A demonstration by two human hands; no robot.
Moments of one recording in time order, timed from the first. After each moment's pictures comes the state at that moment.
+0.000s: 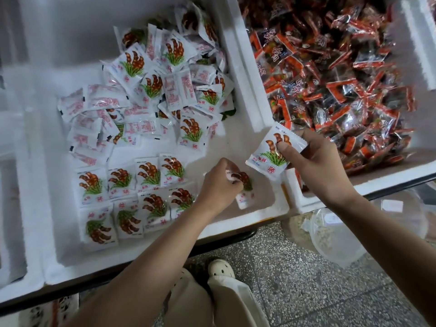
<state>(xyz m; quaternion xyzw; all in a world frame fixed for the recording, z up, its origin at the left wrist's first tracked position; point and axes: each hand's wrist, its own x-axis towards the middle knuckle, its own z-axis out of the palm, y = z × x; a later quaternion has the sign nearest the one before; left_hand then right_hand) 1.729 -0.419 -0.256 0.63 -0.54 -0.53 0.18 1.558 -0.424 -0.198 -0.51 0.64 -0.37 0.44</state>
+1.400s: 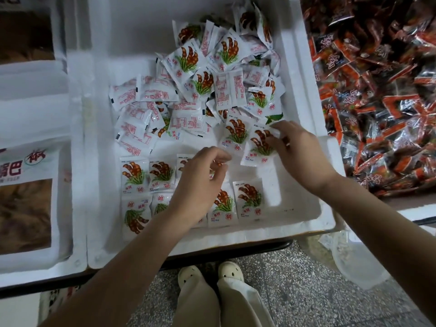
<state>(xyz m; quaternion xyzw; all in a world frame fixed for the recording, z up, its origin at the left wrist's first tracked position) 1.830 -0.414 -0.231 0.63 -0.63 -0.36 0.28 1.641 -0.473 -0.221 -0.73 0.59 -0.19 0.27</state>
